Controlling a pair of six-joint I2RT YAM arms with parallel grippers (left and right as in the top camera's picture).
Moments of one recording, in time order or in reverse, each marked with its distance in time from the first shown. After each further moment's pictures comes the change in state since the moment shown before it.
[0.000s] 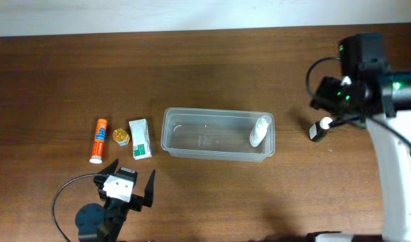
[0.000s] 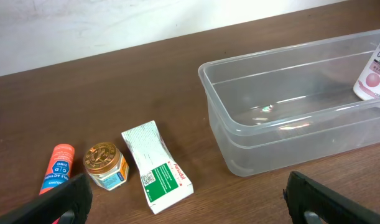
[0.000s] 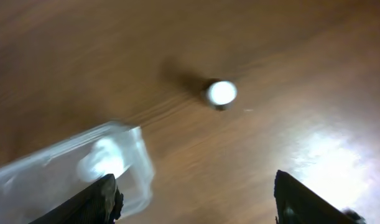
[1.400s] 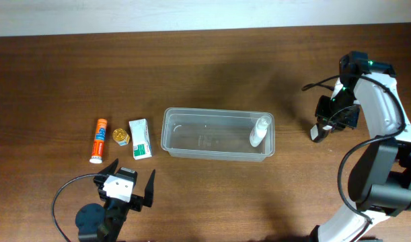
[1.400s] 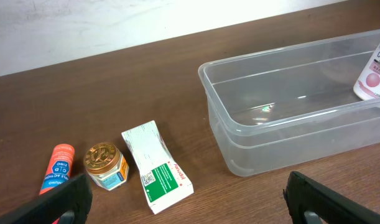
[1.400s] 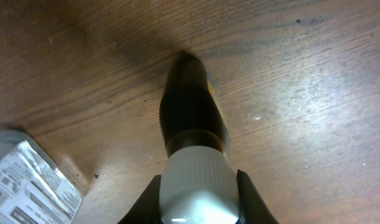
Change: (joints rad) left arm 0.000 0.000 0.000 0.000 0.000 0.000; right arm -0.274 0.430 -0.210 0.184 -0.200 -0.325
